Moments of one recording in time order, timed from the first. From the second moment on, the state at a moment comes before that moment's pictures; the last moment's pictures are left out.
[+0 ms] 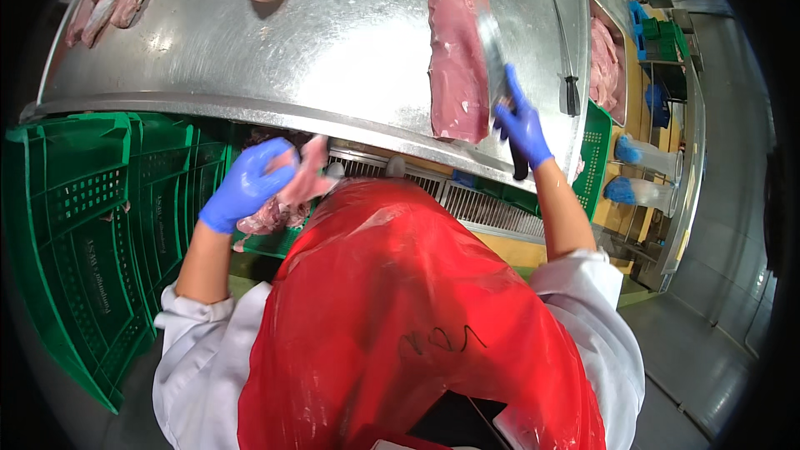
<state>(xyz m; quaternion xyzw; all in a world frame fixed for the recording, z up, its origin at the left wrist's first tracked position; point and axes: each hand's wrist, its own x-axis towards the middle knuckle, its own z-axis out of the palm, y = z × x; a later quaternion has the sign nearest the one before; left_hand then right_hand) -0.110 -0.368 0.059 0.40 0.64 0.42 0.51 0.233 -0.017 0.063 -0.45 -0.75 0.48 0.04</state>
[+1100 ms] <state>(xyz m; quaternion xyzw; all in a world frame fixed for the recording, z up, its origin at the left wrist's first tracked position) 0.083 -0.061 0.001 0.47 0.88 -0.01 0.12 0.286 0.109 -0.029 -0.35 -0.80 0.43 0.20</state>
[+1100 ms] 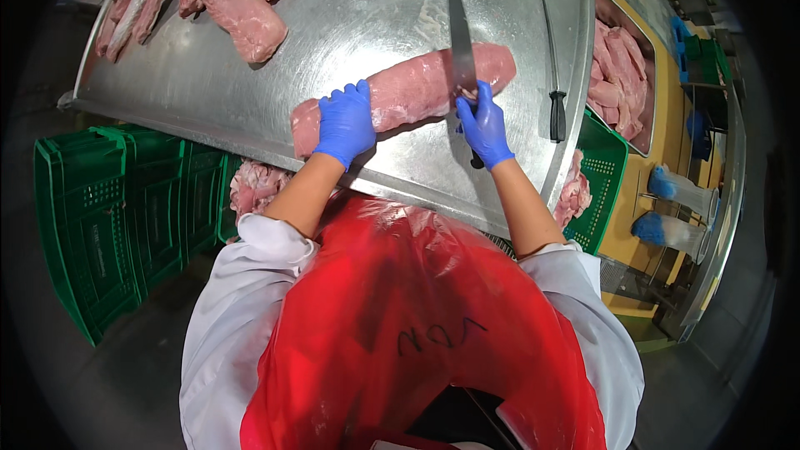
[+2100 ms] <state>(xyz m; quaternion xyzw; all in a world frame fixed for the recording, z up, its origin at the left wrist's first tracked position) 0.003 -0.019 0.005 0.53 0.77 0.02 0.35 0.243 0.079 0.017 -0.36 -0.82 0.41 0.18</state>
